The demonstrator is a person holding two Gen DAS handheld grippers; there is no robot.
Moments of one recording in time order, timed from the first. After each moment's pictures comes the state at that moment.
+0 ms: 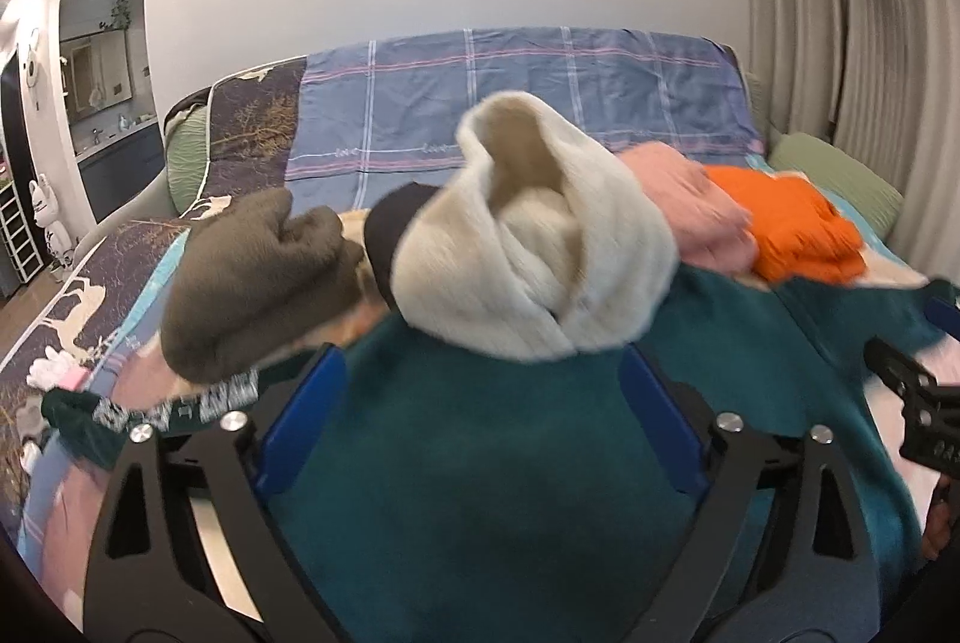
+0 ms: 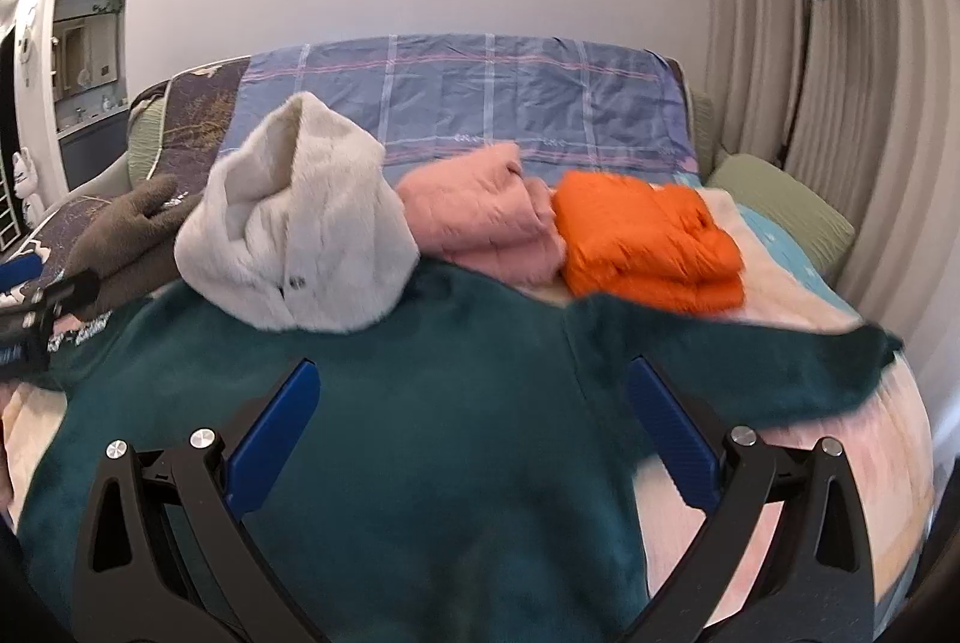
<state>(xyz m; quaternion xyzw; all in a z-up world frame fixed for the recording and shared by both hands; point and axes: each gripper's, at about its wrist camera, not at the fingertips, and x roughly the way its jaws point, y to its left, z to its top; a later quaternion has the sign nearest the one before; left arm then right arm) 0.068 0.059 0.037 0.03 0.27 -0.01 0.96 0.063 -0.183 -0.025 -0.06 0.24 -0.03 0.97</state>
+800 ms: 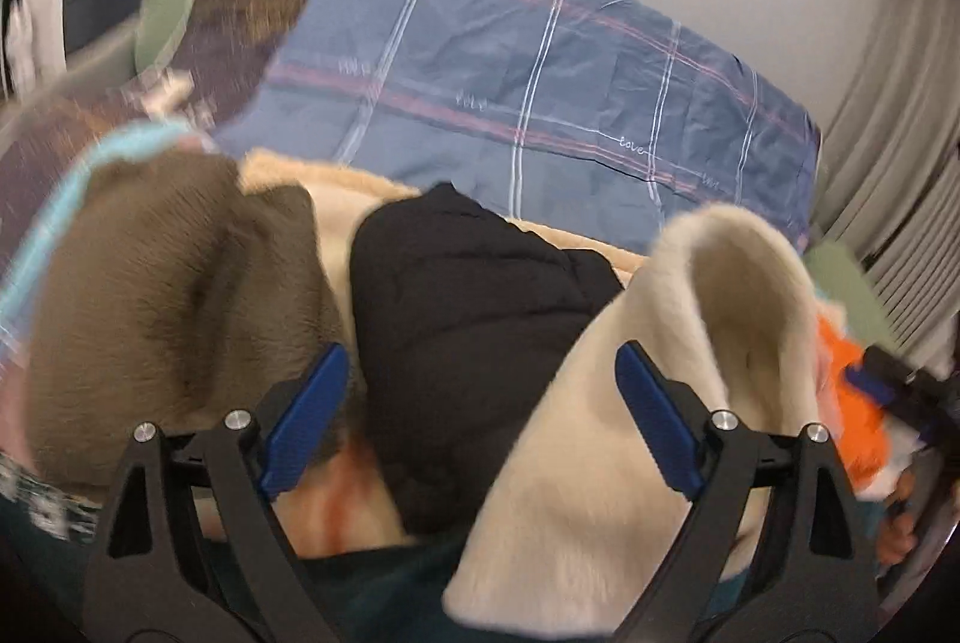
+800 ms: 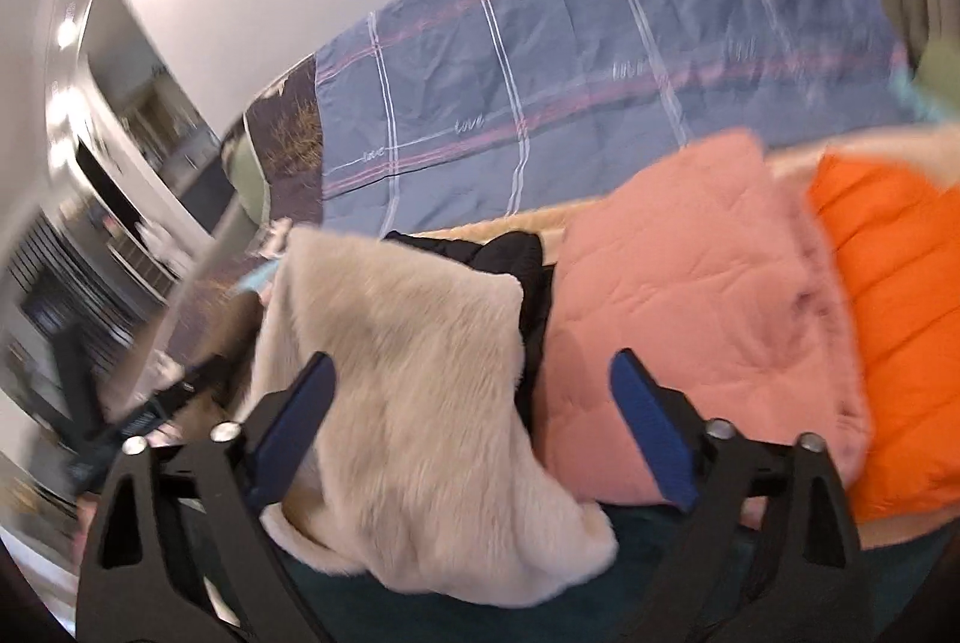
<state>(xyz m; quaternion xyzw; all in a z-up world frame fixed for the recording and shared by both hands) 0.346 0.176 0.017 -0.16 0.37 -0.04 0.91 0.389 -0.185 0.004 0.18 0.40 0.18 0.88</state>
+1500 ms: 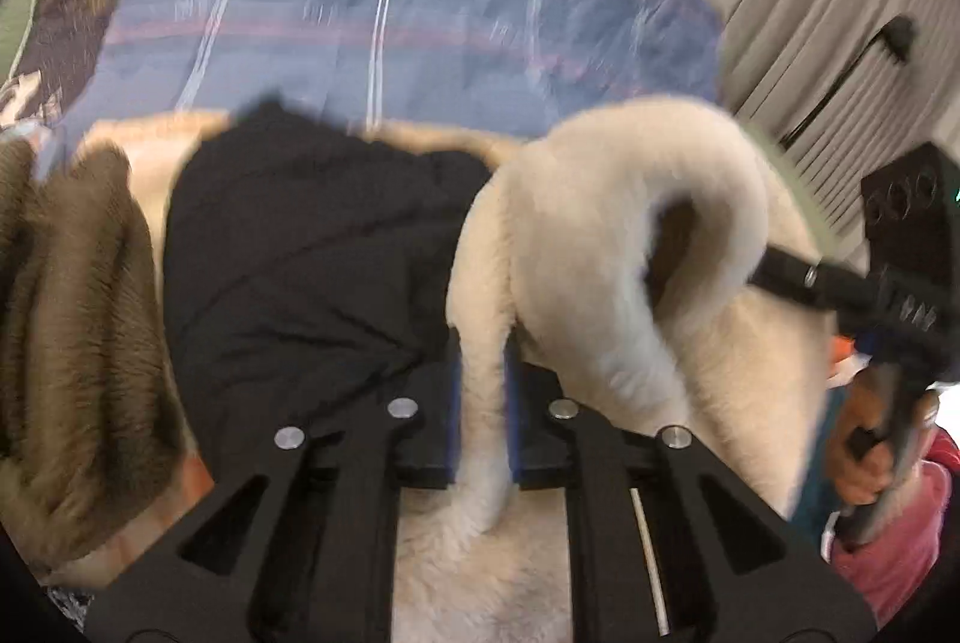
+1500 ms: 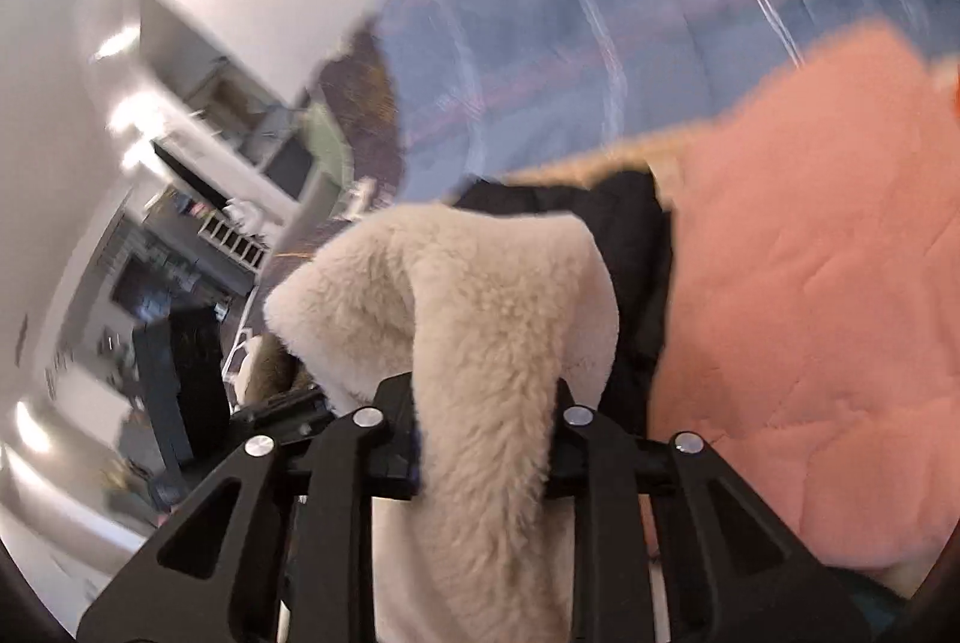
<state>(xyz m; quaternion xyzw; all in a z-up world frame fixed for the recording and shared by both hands) 0.368 0.108 -0.019 -0.10 0.41 -0.20 0.88 0.381 -0.146 -0.008 0.15 0.36 0.31 0.87</state>
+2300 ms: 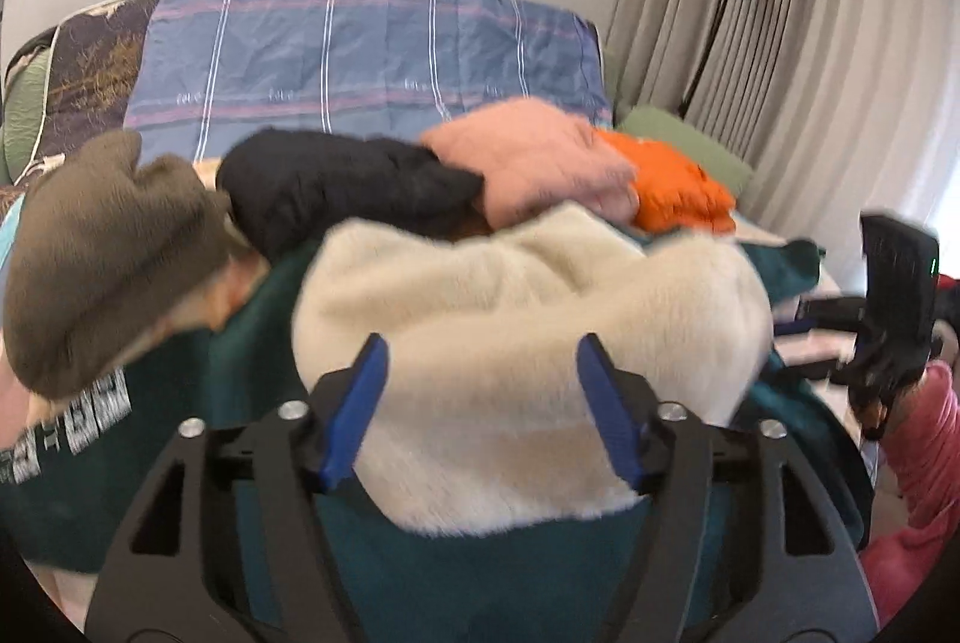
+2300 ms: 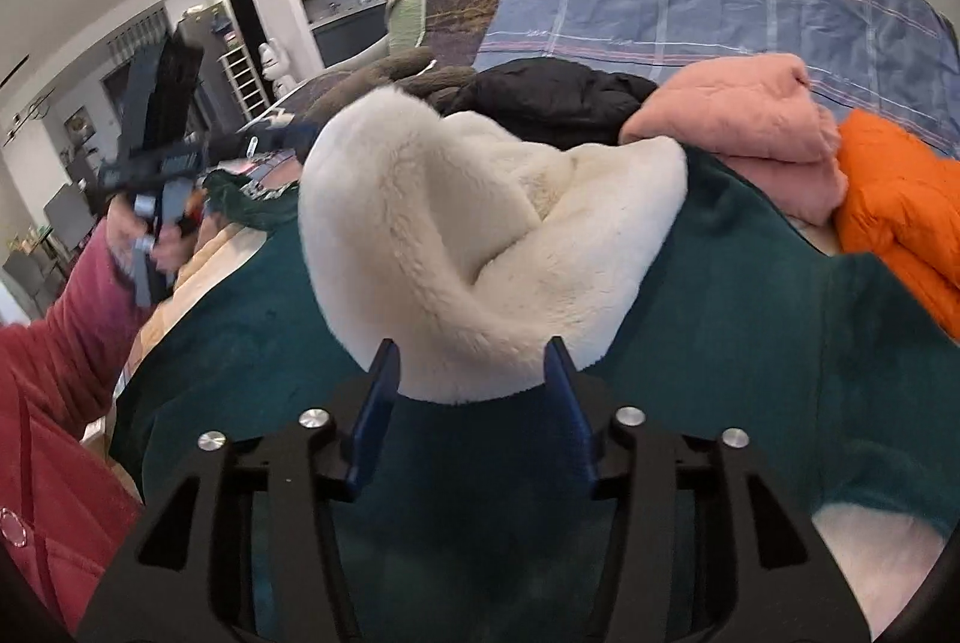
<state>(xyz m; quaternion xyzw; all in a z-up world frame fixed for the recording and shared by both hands) 0.096 0.124 -0.028 -0.02 0.32 -0.25 0.91 0.080 -0.195 -0.075 -0.04 0.36 0.31 0.88</state>
